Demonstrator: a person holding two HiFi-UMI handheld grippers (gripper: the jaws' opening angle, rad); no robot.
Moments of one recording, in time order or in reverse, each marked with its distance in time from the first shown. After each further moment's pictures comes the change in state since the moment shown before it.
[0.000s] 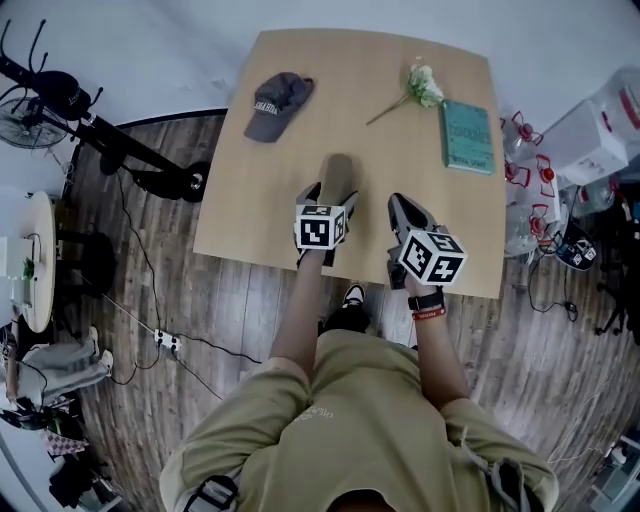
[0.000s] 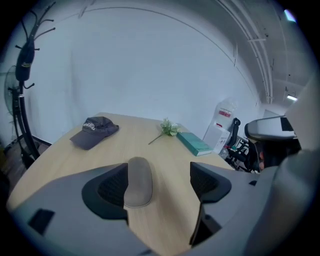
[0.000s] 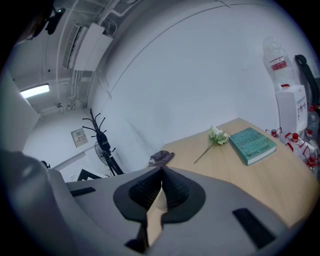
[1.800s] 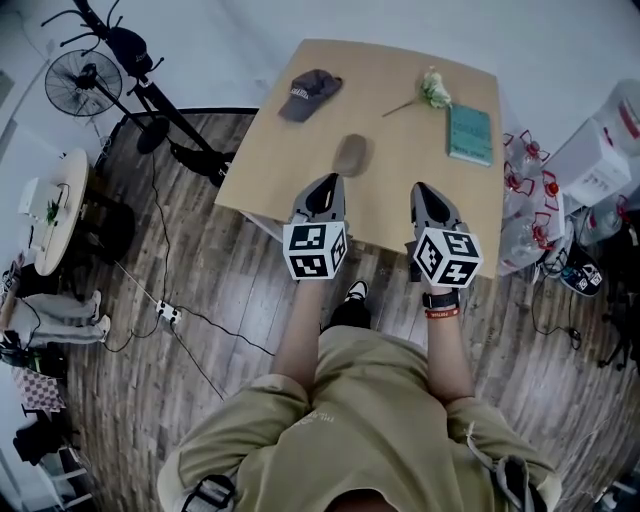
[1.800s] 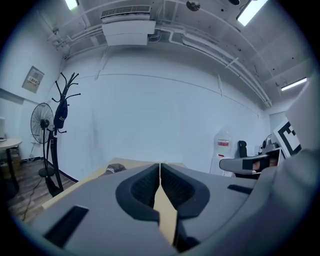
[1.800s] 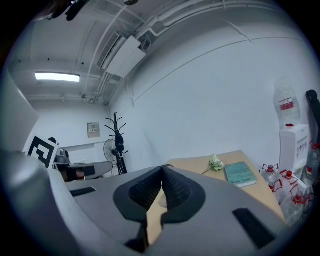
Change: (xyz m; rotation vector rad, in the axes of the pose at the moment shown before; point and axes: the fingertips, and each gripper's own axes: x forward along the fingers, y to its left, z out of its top) left arm -0.287 -0.158 0.014 0.072 -0.480 0.168; right arm -0.228 0.056 0.007 -0.260 -0.163 0.052
